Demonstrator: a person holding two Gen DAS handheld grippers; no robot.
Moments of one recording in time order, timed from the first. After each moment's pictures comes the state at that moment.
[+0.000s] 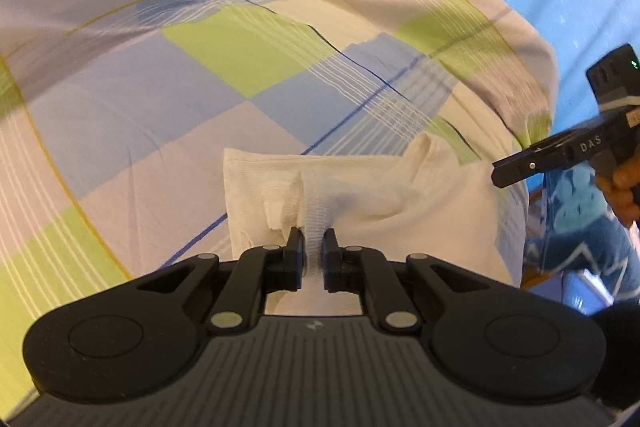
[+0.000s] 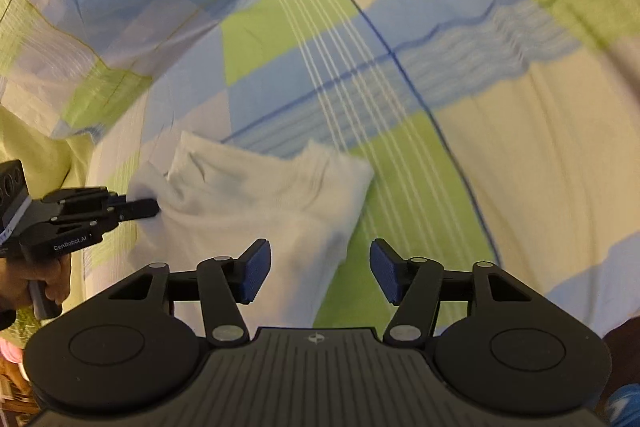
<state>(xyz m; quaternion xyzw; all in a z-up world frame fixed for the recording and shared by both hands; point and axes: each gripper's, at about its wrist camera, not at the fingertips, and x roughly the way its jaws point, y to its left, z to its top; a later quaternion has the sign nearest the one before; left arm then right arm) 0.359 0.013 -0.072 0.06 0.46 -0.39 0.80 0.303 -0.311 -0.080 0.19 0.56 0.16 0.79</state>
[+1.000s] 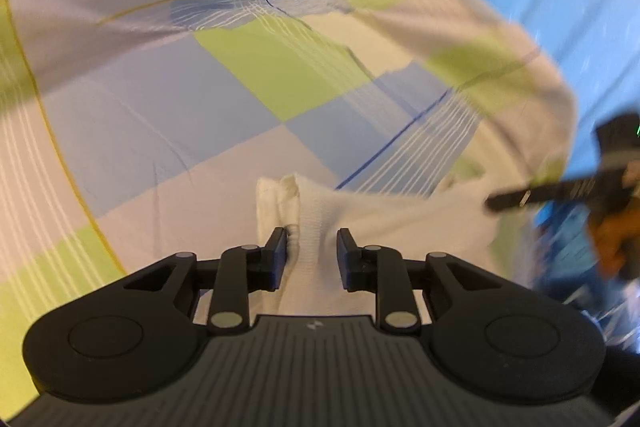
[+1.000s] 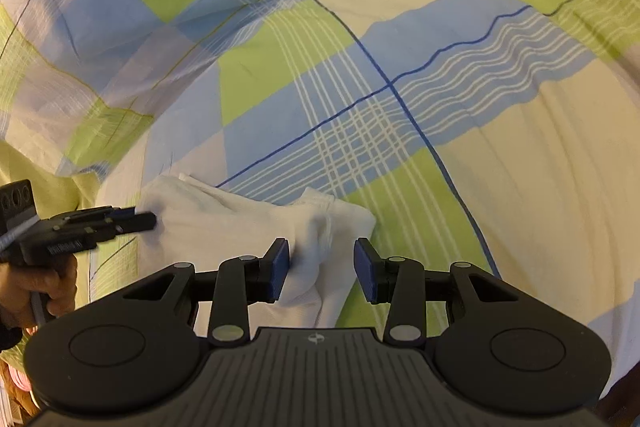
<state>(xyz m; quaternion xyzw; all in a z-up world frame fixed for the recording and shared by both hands) 0.398 0.032 -0.081 -0.06 0.48 -0.36 0.80 0.318 -0.321 -0.092 0.22 0.52 0.16 0.81</state>
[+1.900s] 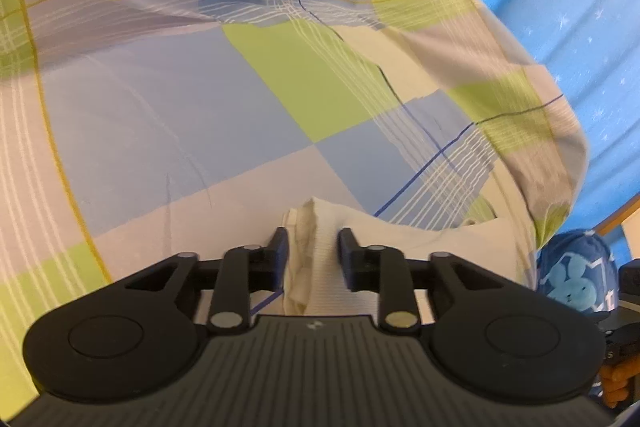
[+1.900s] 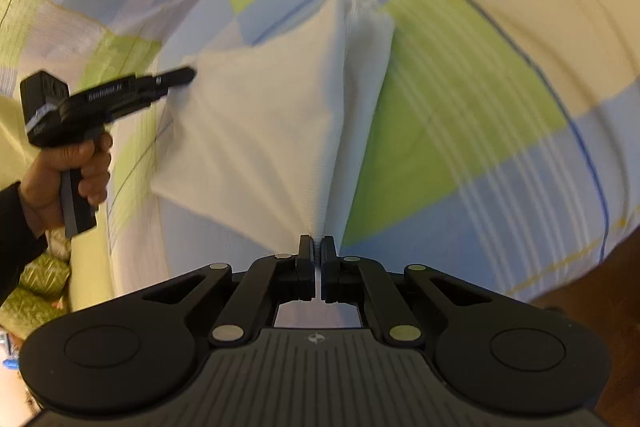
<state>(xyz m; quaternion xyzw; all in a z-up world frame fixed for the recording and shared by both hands) 0.420 0.034 -0.094 -0.08 0.49 -0.33 0.80 0.228 -0.289 -0.104 0.25 0.59 0.18 0.75</state>
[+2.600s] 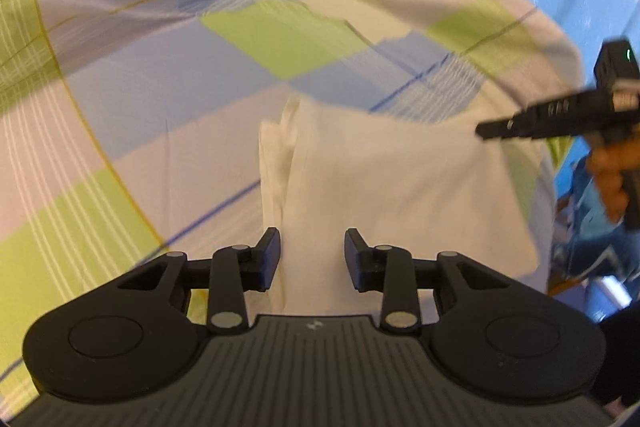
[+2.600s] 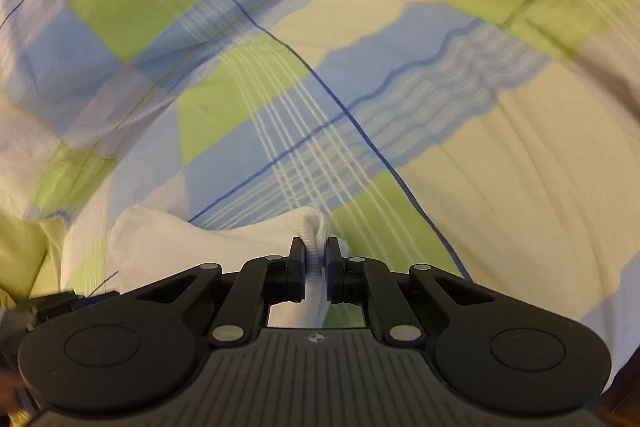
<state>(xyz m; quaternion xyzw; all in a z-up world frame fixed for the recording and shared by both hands) 0.332 0.027 -0.089 0.05 0.45 -0.33 0.83 0.318 -0.325 -0.105 0.23 0.48 0.09 0.84</state>
